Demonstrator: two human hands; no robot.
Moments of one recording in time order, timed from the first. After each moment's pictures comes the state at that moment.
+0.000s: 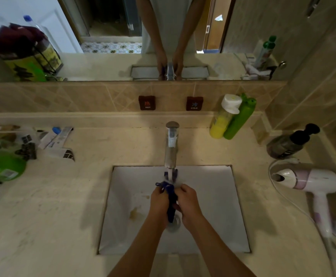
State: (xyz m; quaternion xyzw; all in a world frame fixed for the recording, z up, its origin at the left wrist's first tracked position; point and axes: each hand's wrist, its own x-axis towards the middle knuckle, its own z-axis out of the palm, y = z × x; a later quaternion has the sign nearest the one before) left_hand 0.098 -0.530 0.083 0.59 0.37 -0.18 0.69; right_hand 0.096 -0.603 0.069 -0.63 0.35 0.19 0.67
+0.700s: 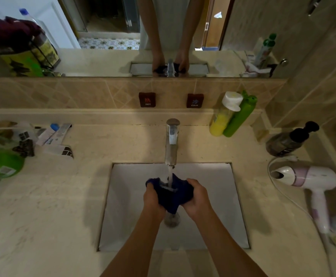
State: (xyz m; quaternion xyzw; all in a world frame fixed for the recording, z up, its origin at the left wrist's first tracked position) left_hand 0.115 -0.509 0.055 0.40 0.49 -0.22 0.75; right_hand 0.100 -0.625 0.066 -0.30 0.44 0.15 0.83
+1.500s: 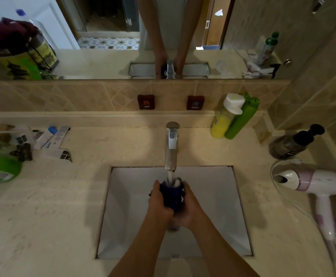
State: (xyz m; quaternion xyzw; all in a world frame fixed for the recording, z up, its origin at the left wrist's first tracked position) left_hand 0.118 -0.528 0.050 0.30 0.47 -0.20 0.81; right_hand 0.104 -0.608 0.049 -0.34 0.44 0.27 0.78
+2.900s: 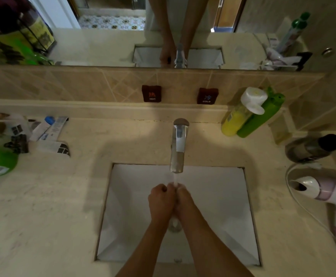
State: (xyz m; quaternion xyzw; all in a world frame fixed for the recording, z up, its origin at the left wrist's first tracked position) left_hand 0.123 -0.518 0.042 0.78 0.33 -0.12 0.52; right_hand 0.142 -0.571 0.008 -0.41 0.52 0.27 0.71
